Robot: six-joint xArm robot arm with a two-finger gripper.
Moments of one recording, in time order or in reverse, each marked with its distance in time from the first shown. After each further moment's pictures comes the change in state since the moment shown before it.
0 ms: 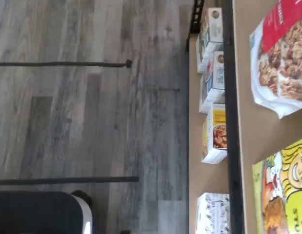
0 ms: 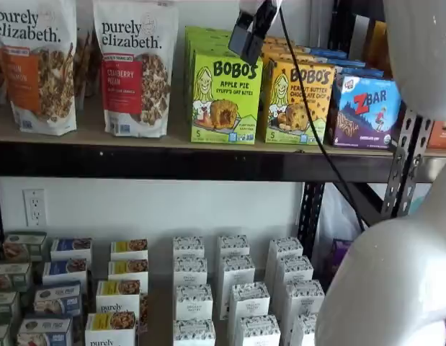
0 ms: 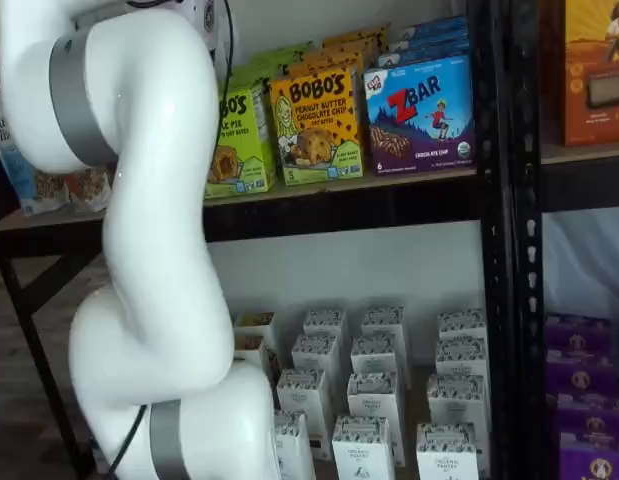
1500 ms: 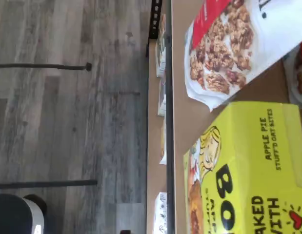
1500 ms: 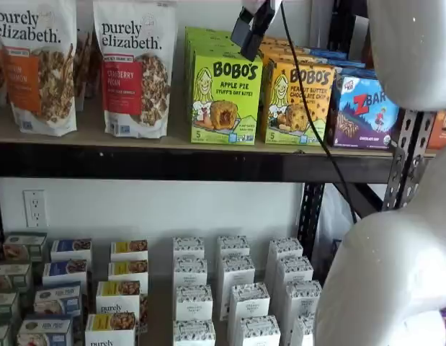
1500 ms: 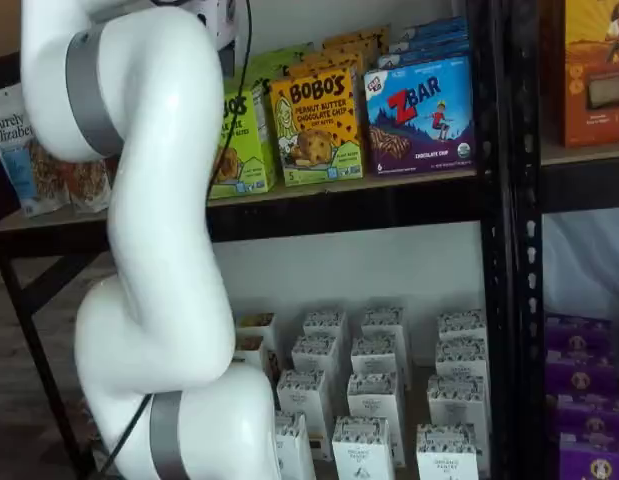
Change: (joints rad) arm -0.062 0.077 -0.055 0.001 -0.097 -0.066
